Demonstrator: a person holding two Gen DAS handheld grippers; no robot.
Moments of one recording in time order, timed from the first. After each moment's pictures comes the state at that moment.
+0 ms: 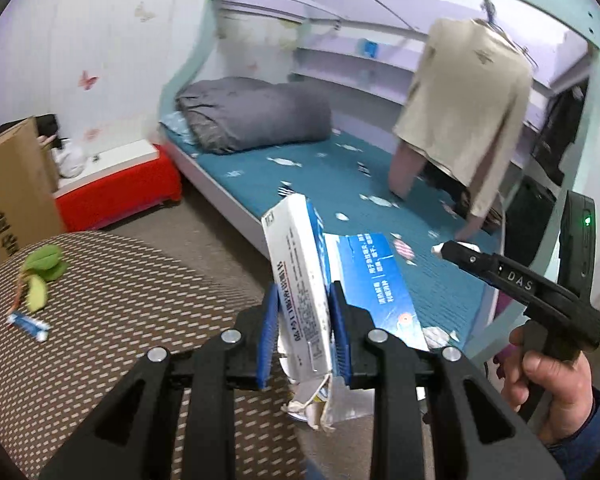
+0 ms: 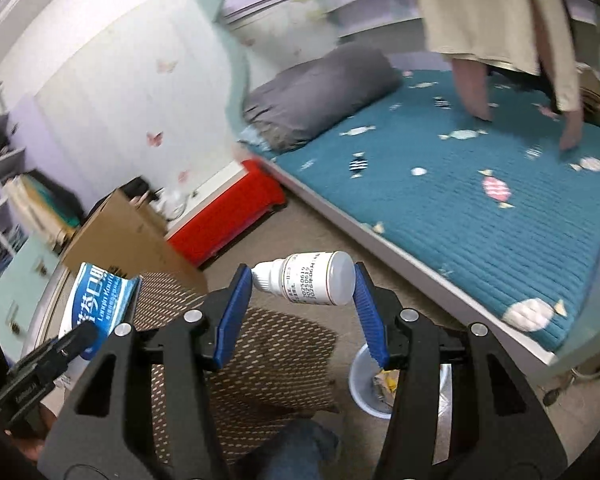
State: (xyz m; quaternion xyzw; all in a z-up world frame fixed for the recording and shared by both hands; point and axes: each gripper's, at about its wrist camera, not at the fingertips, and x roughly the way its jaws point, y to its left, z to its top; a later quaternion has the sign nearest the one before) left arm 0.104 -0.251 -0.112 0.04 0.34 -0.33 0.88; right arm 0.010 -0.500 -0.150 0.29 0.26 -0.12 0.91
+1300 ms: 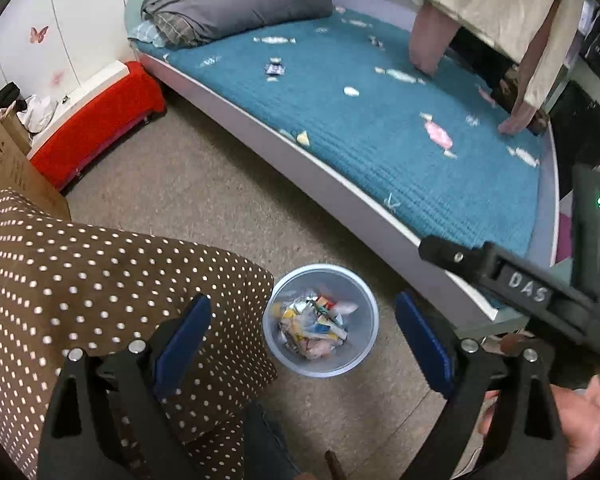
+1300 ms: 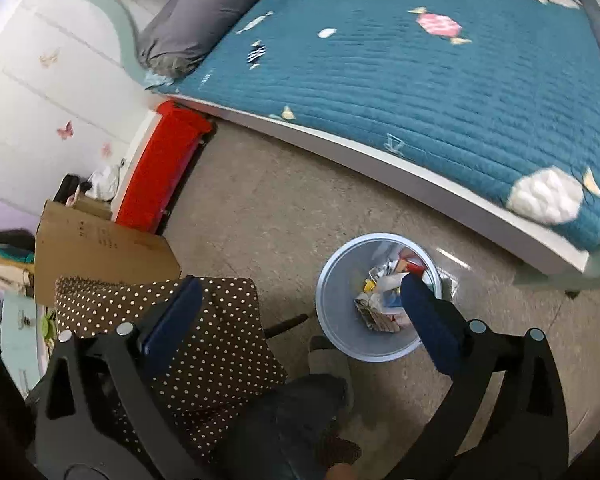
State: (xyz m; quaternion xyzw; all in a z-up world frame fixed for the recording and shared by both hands) left arm 0.171 -0.391 -0.263 0.15 0.50 -0.29 0.80; right arm 0.062 -0.565 -0.329 0.44 0.41 -0.17 0.78
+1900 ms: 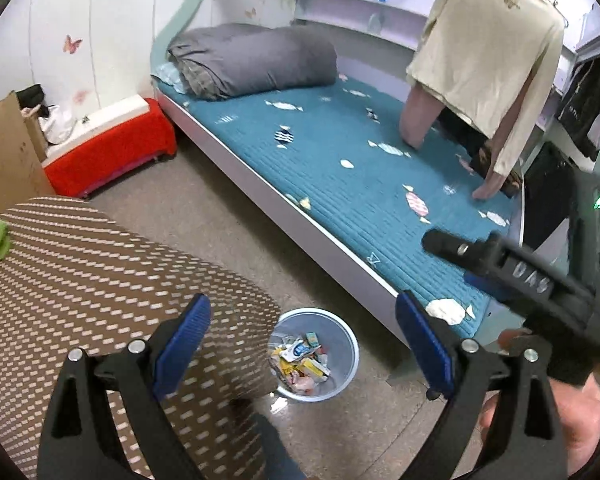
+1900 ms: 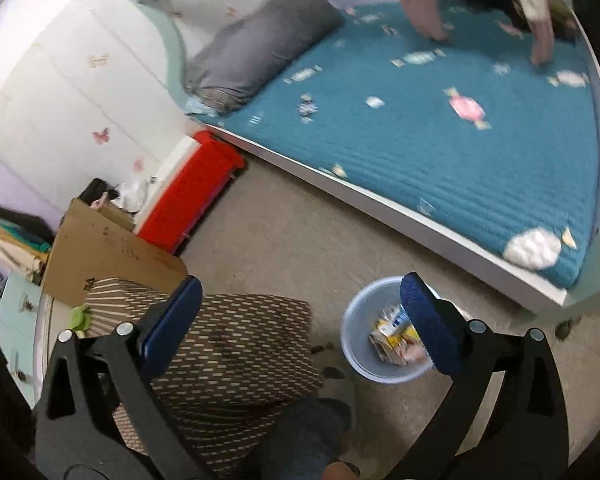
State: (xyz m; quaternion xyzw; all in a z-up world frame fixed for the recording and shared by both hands) left arm 0.139 -0.312 -0.171 0.07 0.42 -0.31 0.85; right arm 0.054 -0.506 -0.201 0.36 0.33 -0.14 0.86
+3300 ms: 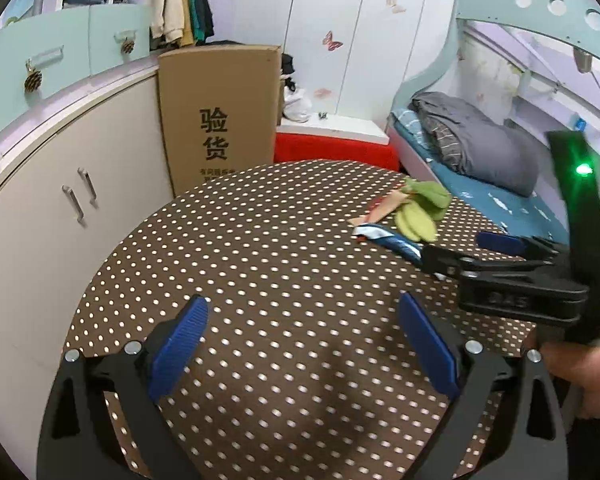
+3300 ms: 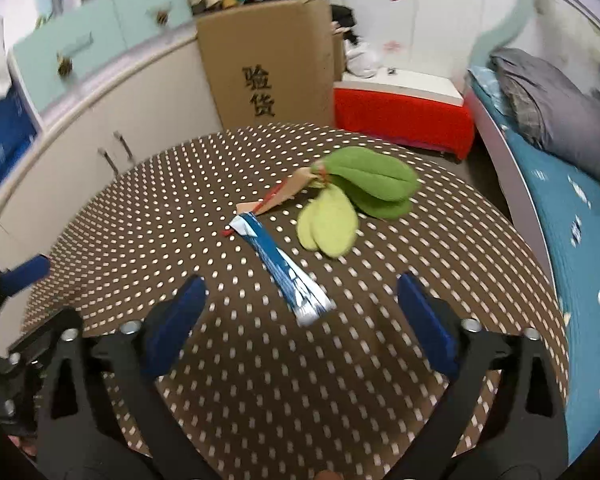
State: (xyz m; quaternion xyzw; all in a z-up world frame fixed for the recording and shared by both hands) left arm 0.177 0.114 -0.174 -0.07 0.37 0.01 0.92; right arm 0.258 -0.059 -0.197 -0.07 0.43 0.20 0.88
